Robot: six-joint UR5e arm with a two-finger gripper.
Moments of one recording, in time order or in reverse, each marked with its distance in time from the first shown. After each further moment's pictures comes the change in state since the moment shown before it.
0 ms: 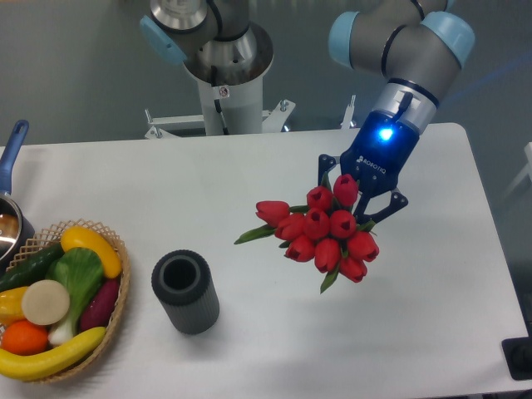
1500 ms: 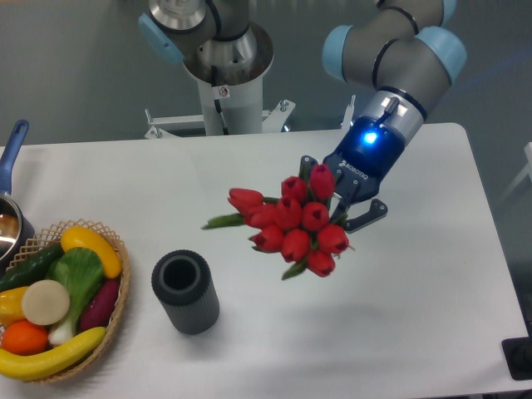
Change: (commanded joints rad) arm -0.060 -0.035 -0.014 0.064 -0.284 0.049
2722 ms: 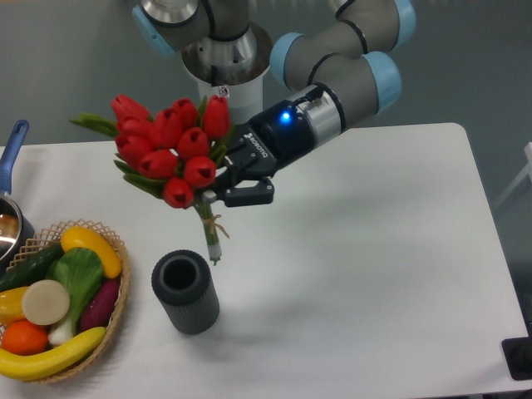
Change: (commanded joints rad) arm -0.166 0.040 -0.029 -0.002 -0.243 -0.005
